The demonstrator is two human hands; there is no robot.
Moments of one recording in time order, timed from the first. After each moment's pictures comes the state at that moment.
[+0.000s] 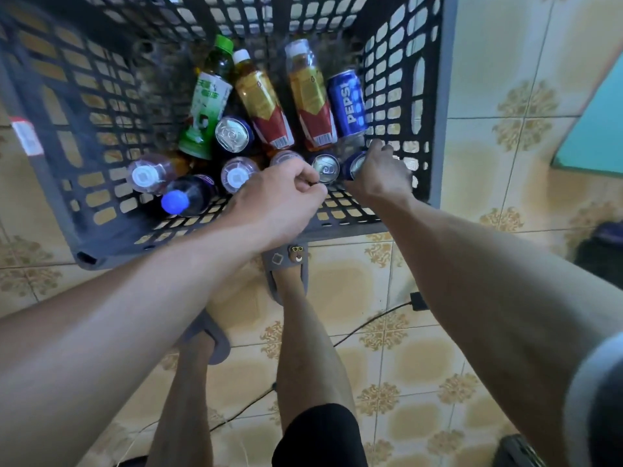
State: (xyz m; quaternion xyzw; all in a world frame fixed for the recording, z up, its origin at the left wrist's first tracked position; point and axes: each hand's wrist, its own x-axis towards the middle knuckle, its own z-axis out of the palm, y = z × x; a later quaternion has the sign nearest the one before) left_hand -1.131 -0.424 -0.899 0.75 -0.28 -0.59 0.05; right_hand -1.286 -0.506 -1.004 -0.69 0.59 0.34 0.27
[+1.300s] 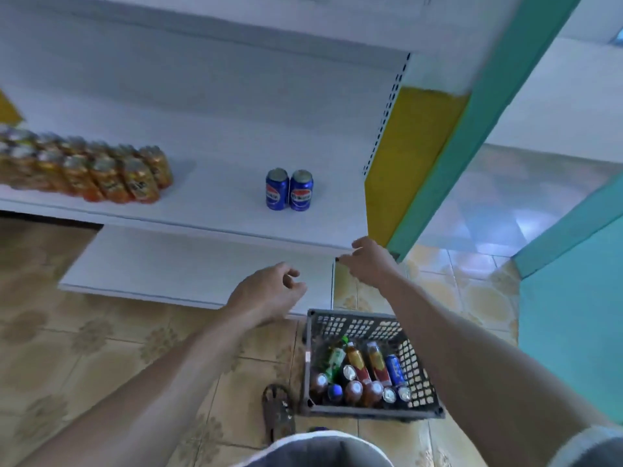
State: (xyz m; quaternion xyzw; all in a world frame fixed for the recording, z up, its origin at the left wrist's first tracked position) left_hand -0.851 -0.204 -0.315 0.82 -0.43 -0.32 0.20; right_hand -0.975 -0.389 -0.361 -0.76 0.53 -0.03 0.37
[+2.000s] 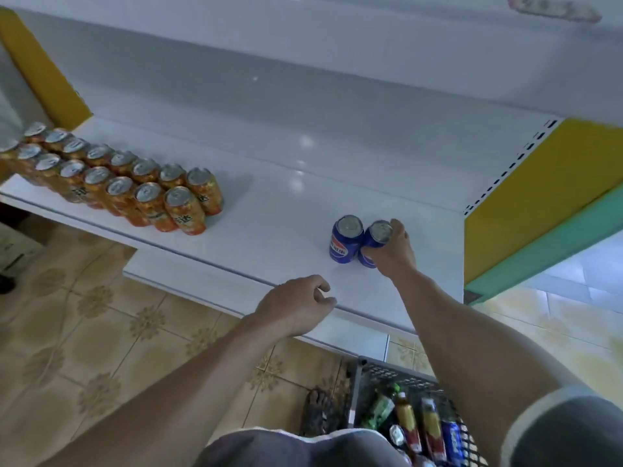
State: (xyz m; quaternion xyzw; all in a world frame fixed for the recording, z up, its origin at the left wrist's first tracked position) left_hand -0.671 -0.336 -0.350 0.84 -0.34 -0.39 0.16; right_hand -0.734 -0.549 -0.419 -0.74 0.52 -0.07 0.43
